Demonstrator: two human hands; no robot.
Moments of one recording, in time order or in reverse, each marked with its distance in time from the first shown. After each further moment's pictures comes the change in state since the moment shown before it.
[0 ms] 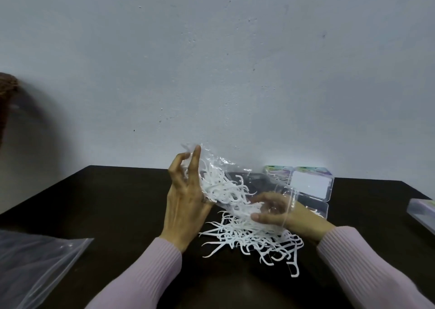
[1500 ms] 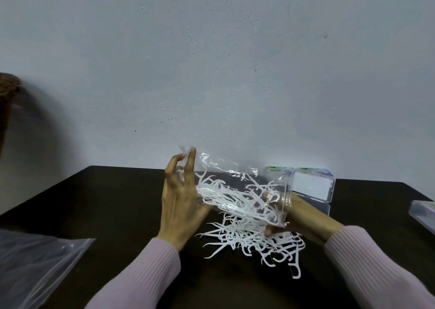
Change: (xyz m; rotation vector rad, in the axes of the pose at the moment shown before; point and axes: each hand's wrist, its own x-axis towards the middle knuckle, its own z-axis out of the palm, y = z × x) left_hand -0.002 -0.018 0.002 0.080 -0.012 -0.007; right_hand -0.008 -0.008 -0.005 0.526 0.000 0.202
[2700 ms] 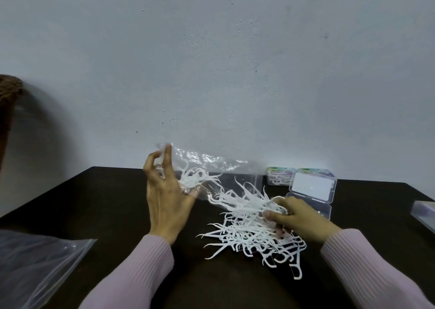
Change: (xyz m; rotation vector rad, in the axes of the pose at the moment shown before) left_hand 0.007 -0.013 -0.009 0.055 0.104 -0.189; right_hand 0.003 0.007 -0.004 -0.751 0.140 -0.097
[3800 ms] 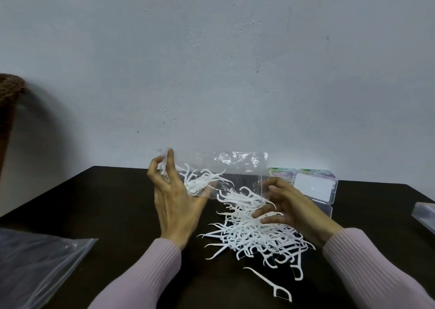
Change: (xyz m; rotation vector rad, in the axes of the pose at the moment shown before) left_hand -0.007 0.025 -0.002 -0.110 -0.012 -0.189; right_hand -0.002 -0.020 0.000 0.915 -0.033 -0.037
